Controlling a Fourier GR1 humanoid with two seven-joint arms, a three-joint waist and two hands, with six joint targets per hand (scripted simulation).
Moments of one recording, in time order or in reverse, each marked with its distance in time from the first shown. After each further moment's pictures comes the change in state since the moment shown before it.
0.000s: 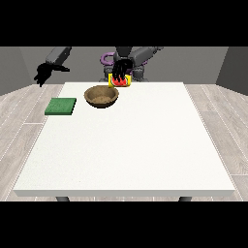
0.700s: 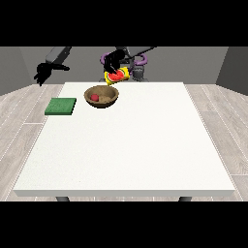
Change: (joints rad) left arm -0.185 0.011 -0.106 -0.005 -0.168 -0.349 -0.074; right arm -0.028 -0.003 0.002 0.044 -0.005 0.015 0.001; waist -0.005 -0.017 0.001
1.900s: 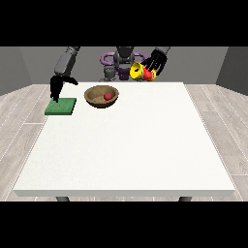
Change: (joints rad) left arm 0.230 0.072 0.595 -0.247 0.568 0.219 -0.258; right arm 0.048 0.050 -0.018 -0.004 -0.047 -0.028 0.044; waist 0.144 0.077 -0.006
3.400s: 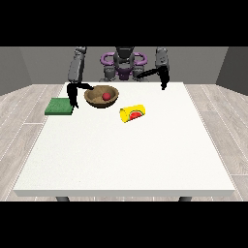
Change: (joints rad) left arm 0.098 -0.056 0.261 0.052 0.640 -0.111 -0.343; right arm 0.051 0.186 0.111 -0.052 0.035 -0.030 -0.088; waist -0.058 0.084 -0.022
